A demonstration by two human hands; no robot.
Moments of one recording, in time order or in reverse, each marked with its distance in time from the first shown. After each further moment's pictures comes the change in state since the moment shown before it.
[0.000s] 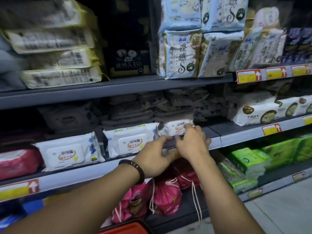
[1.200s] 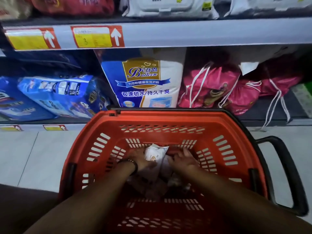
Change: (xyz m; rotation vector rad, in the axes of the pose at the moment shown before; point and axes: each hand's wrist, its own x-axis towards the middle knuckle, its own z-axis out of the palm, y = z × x) left_hand -0.330 -0.366 0.143 -0.061 -0.438 -1.014; right_hand -0.338 0.034 0.370 -0.832 -1.216 -0.898
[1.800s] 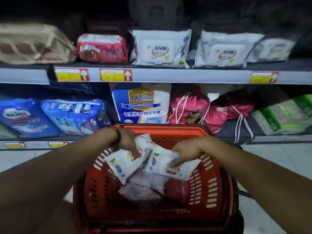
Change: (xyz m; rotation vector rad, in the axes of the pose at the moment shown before) left_hand -0.136 0.078 -0.169 0.402 -0.142 0.184; right_hand -0.170 0.053 -0.171 0.513 -0.083 -0.108
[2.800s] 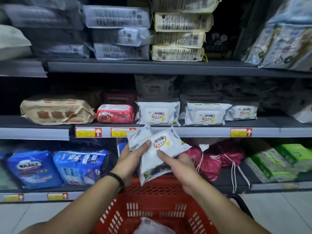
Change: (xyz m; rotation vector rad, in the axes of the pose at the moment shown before) left_hand -0.073 0.047 -0.035 -1.617 0.512 0.571; right_hand -0.065 -0.085 -0.037 1.346 0.997 -0.291
